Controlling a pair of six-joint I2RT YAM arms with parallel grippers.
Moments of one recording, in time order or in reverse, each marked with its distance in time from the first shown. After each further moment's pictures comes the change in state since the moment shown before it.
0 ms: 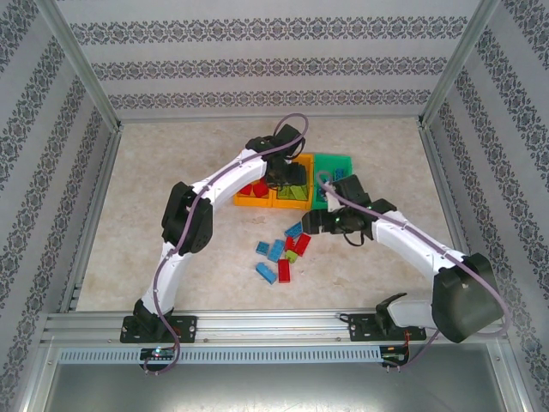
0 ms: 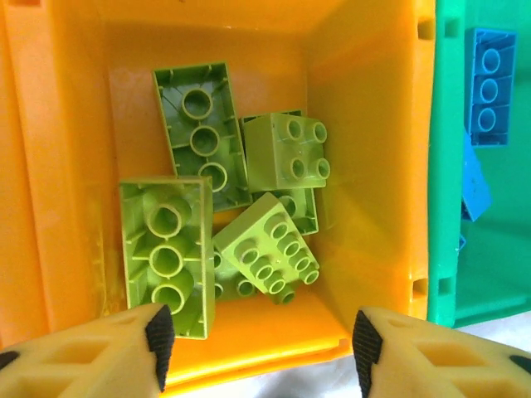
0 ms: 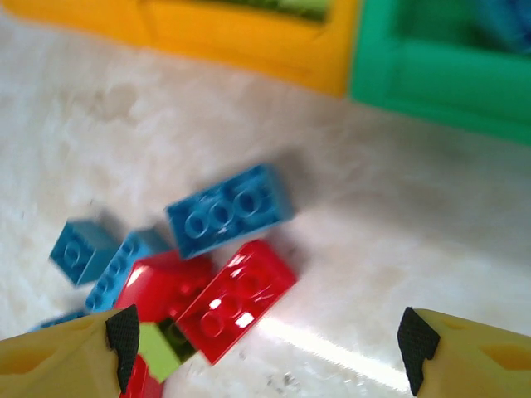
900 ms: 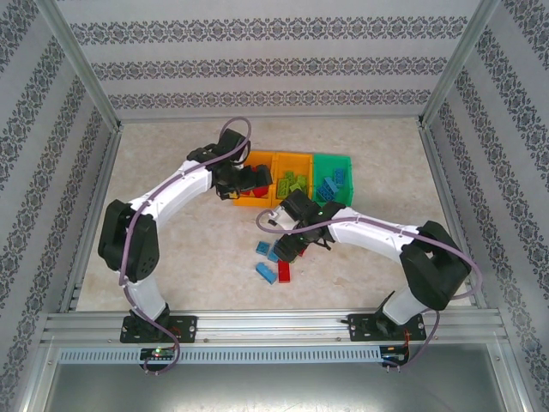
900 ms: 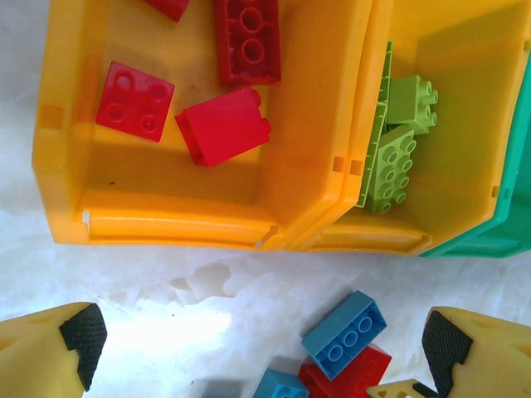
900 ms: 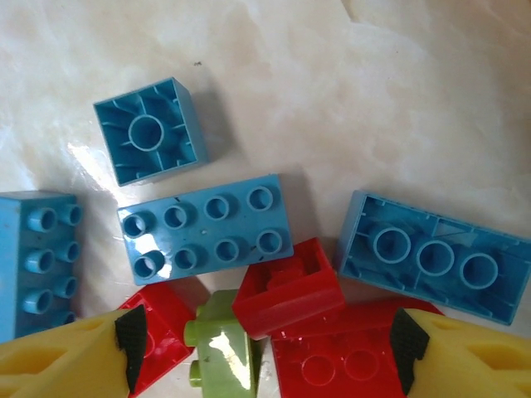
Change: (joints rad) left arm 0.180 -0.507 -0.632 0.175 0.114 -0.068; right arm 0.325 0.266 0.163 -0.055 0.151 -0.442
